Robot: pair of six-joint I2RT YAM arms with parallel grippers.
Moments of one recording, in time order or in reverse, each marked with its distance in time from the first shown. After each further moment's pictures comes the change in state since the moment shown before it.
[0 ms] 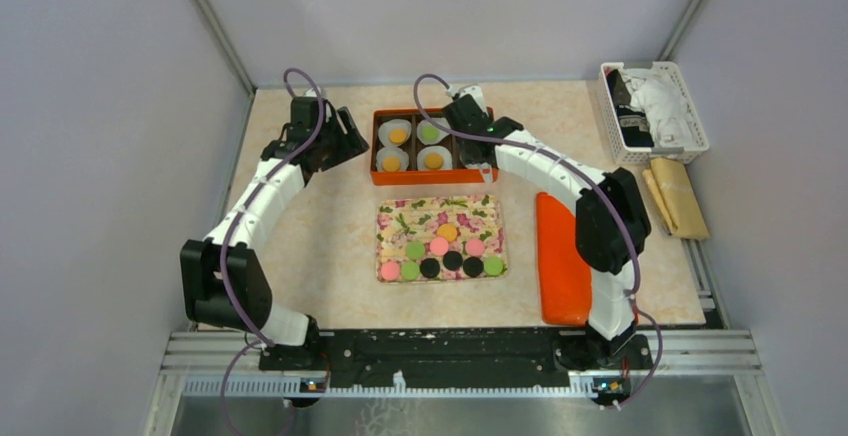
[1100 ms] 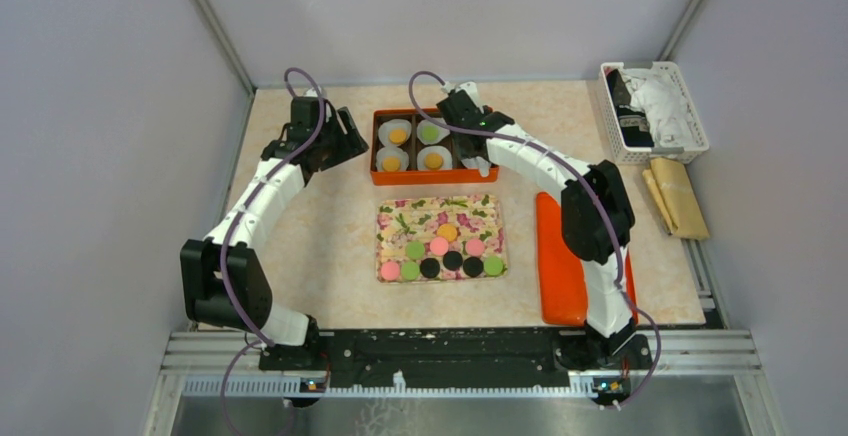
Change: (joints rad) left arm 0.000 0.003 0.000 0.000 -0.006 0.017; right arm -0.017 0.118 0.111 -0.003 0.026 -0.023
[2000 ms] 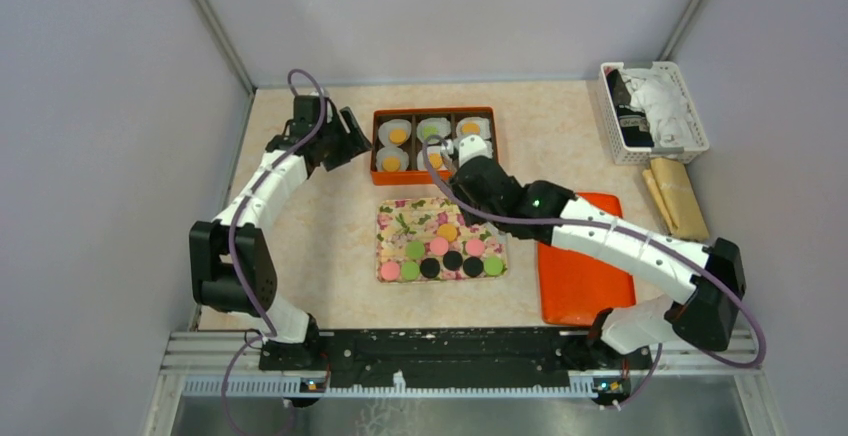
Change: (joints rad) left arm 0.023 0.085 0.023 0.015 0.082 -0.043; right arm 0.323 -0.671 -0.492 -0.001 -0.106 0.053
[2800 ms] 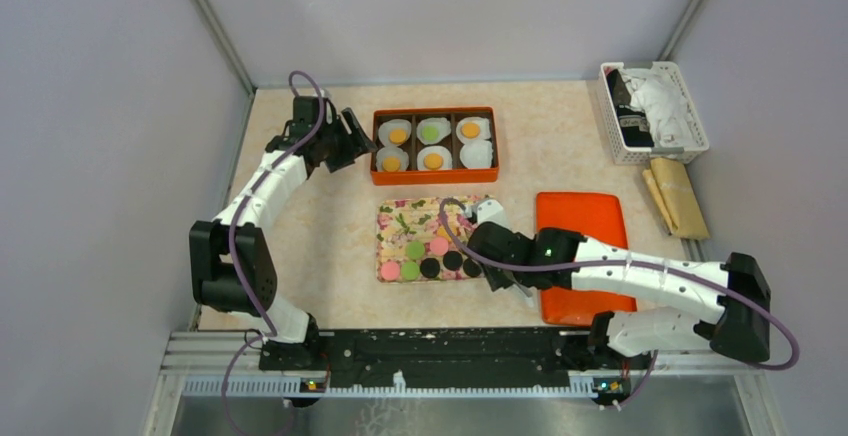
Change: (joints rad) left arm 0.010 0.006 -0.001 0.001 0.076 -0.028; right arm 0.212 -0.184 -0.307 -0.236 -0.036 0.296
